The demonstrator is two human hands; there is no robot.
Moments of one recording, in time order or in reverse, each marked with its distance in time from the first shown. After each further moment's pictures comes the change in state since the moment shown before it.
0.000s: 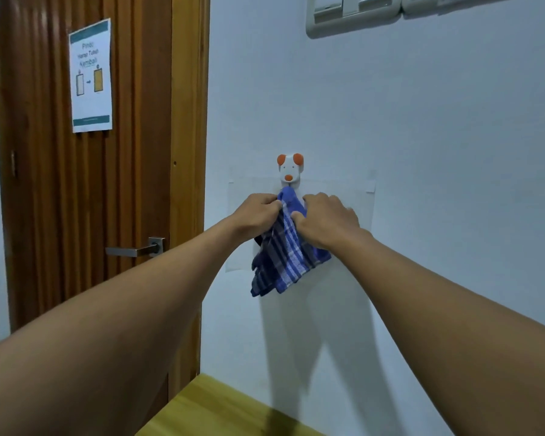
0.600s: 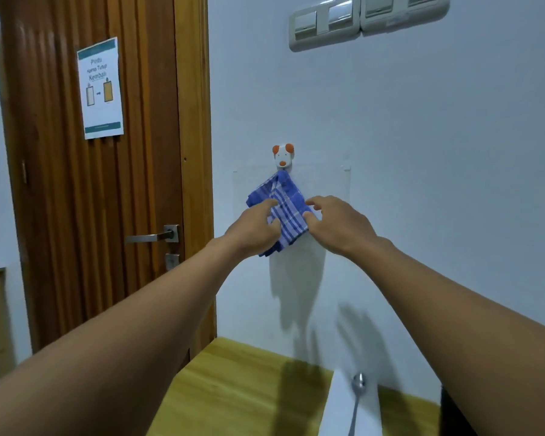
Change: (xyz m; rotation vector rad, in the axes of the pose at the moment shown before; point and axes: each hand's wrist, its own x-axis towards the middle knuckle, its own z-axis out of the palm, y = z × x) left_hand -0.121 0.004 0.002 0.142 -0.036 0.088; right_hand -0.120 0.004 -0.021 0.252 0.079 0.010
